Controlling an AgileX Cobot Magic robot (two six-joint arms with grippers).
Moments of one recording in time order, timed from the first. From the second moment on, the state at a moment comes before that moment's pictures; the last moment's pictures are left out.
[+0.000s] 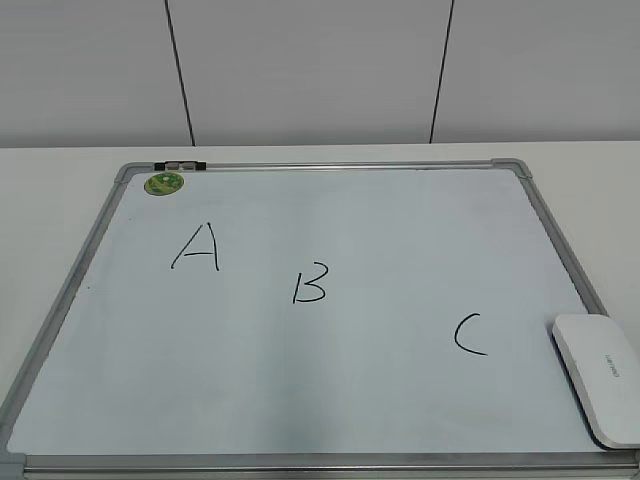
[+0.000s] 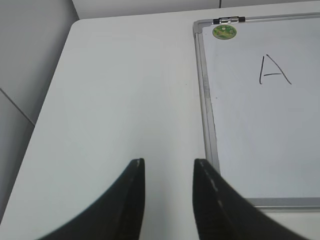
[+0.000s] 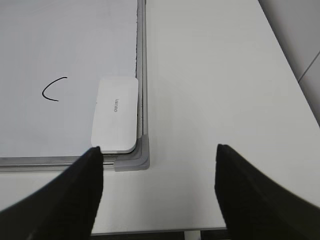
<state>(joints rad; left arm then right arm) -0.01 0.24 -0.64 0.08 1.03 -0.03 0.00 -0.02 -0.50 -0.07 1.15 -0.02</state>
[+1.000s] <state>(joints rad) -0.01 1.34 -1.20 -0.08 0.95 -0.03 0.00 -0.02 -0.50 -0.07 1.15 -0.02</state>
